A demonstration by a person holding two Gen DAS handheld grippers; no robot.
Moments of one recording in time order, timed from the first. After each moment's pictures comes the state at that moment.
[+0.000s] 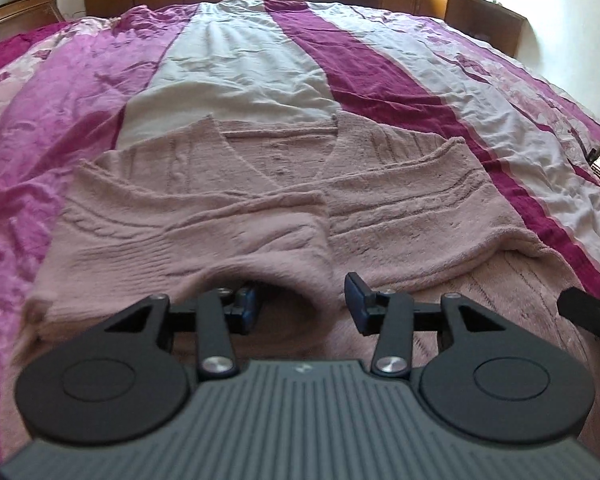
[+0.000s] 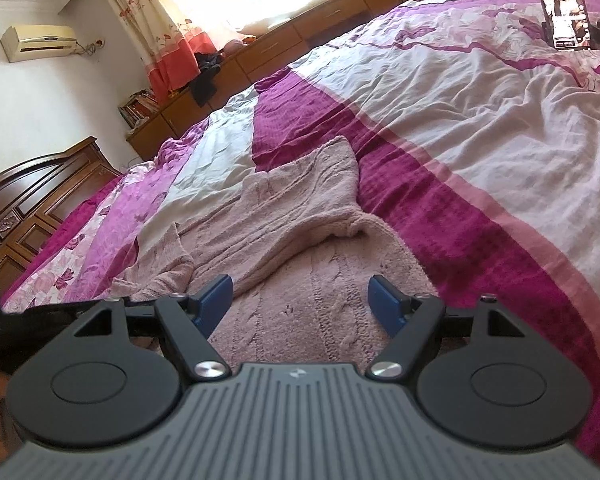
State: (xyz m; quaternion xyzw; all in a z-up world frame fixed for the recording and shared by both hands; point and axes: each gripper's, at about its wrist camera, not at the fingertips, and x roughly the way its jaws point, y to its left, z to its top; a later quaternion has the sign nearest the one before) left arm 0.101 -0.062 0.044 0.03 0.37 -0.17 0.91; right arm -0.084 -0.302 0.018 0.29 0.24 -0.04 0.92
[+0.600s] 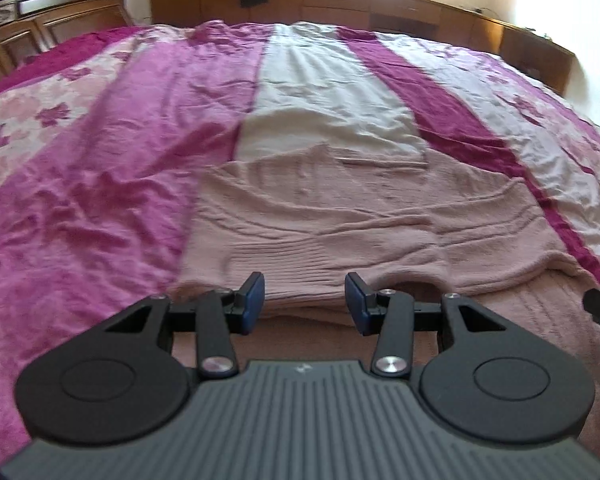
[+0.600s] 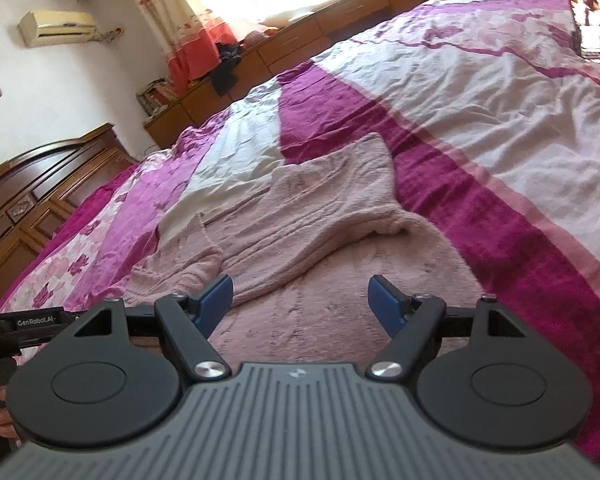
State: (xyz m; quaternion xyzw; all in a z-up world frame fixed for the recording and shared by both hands) left arm 0.075 0.025 0.079 0.01 0.35 -0.08 0.93; right arm -0.076 -0.279 0.033 0.27 0.25 -0.01 0.93
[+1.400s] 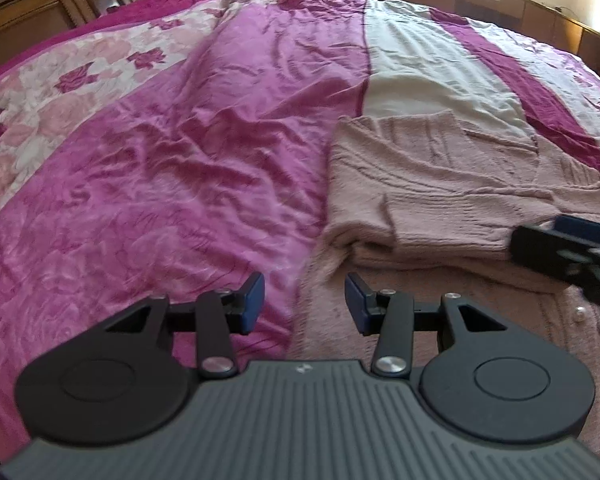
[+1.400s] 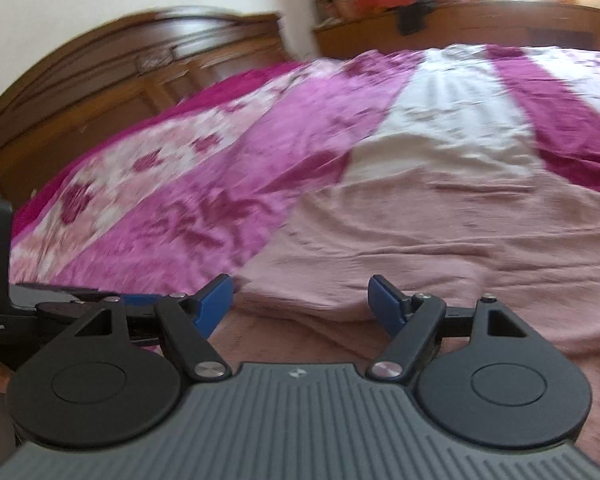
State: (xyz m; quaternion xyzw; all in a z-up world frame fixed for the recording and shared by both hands) left arm 0.070 0.104 0.055 0.00 0.39 0.03 0.92; right arm 0.024 -0.086 0.072 0.09 0.30 0.23 0.92
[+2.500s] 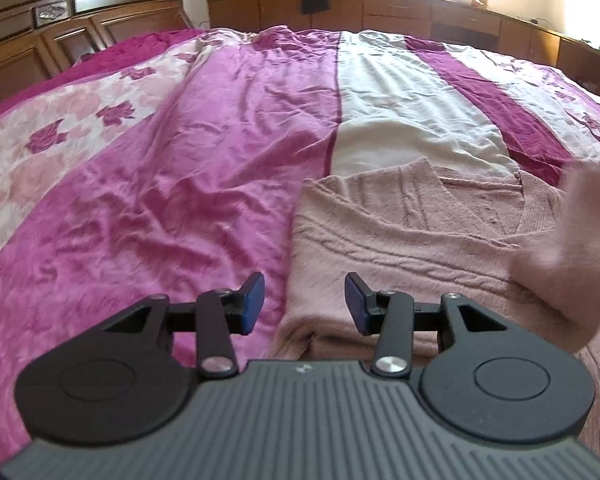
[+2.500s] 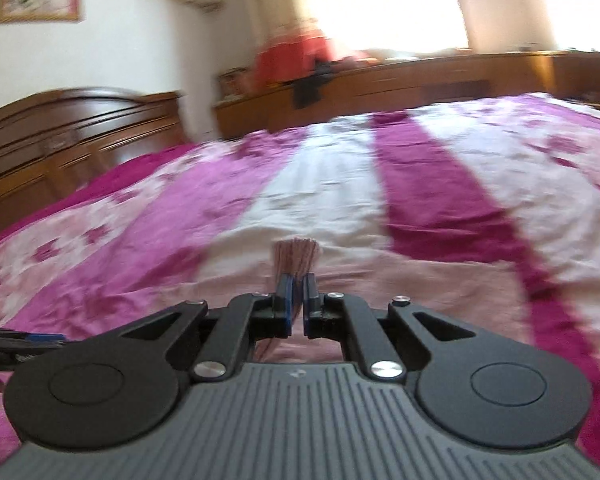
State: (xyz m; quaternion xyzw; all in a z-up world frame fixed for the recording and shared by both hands) left arm 0.113 0.070 0.071 0.02 0.33 0.00 0.94; right arm 0.037 -0.215 0.084 0.12 0.20 0.05 0.97
